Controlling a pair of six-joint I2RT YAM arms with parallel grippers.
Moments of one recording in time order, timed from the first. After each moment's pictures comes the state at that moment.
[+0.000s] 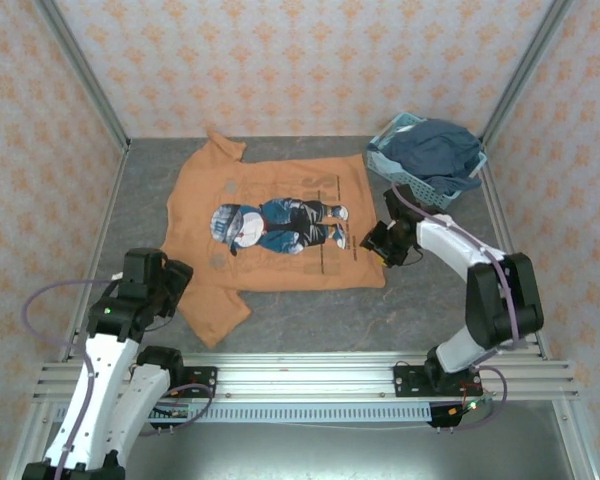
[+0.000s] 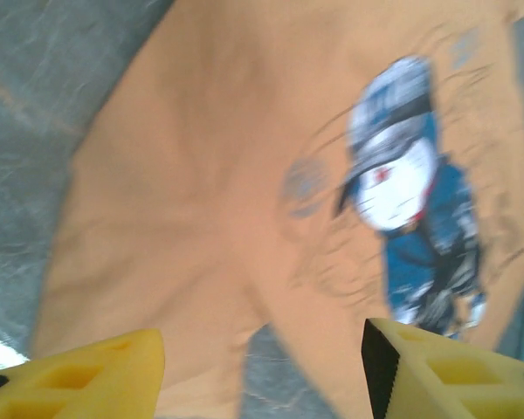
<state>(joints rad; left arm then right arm) -0.05 0.61 0.70 -1.00 -0.02 -1.19 0.28 1.53 1.01 -0.70 -0.25 0.87</state>
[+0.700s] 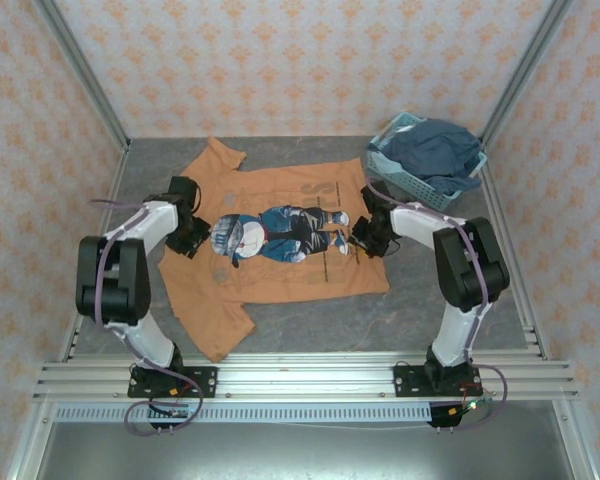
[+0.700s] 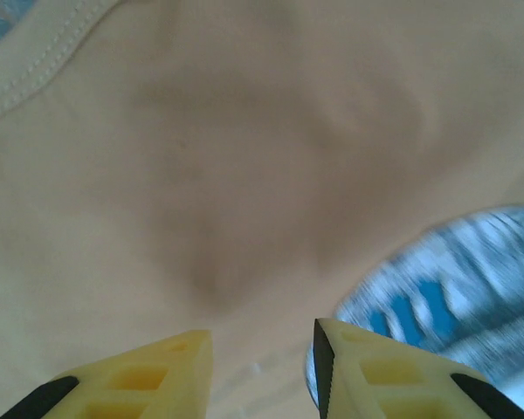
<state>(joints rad) 0.03 1.75 1.11 -0.76 -0.02 -1.03 0.34 1.86 1.18 -0.58 -0.20 0.90</state>
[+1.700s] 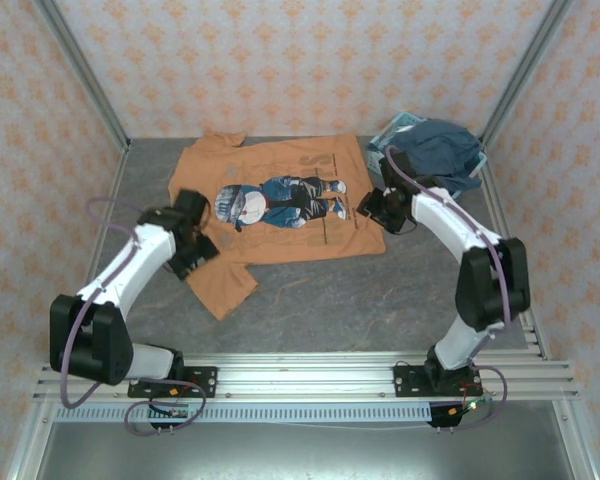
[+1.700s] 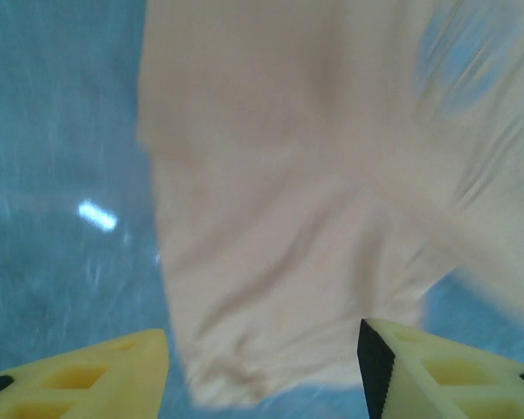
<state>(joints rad) -0.19 1.34 0.96 -1.06 -0.05 -0.89 0.28 1.64 1.27 -0.75 -0.15 0.77</state>
